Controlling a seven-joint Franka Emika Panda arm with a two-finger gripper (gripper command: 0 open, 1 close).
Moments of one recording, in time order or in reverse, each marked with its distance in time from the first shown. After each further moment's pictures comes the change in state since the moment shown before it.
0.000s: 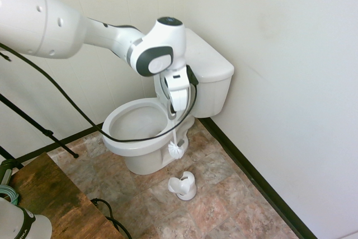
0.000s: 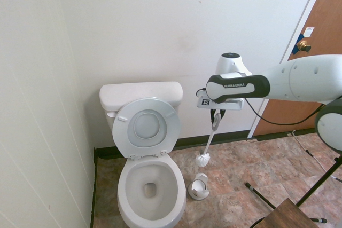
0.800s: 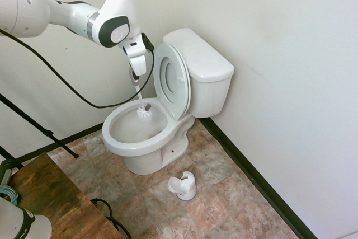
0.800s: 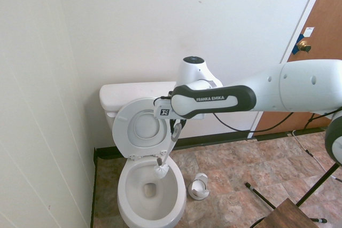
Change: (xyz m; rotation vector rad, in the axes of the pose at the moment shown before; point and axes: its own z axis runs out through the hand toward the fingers) arm -0.189 -0.046 -0.002 0.097 -0.085 -0.173
